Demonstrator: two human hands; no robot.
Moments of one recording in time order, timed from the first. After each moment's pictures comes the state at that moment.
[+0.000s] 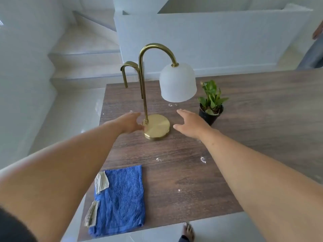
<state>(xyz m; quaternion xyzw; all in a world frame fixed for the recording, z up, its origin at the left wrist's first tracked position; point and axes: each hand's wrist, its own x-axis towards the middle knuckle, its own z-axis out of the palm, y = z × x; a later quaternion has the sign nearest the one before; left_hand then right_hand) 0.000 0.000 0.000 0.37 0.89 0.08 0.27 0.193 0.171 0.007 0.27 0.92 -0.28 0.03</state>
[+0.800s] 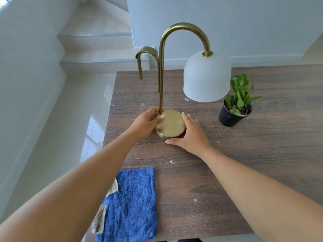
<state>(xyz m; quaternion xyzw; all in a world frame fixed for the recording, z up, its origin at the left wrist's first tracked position) 0.016 -0.005 -0.039 0.30 0.78 0.46 0.31 0.169 0.127 -0.049 0.26 0.92 -0.30 -0.02</state>
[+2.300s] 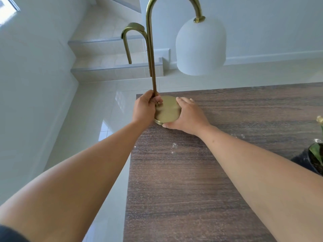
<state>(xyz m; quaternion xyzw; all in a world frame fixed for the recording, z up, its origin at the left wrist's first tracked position) -0.215 0.051 -0.061 0.23 0.78 0.56 0.16 -0.094 0.177 -0.053 0.22 0.94 -0.26 -0.02</state>
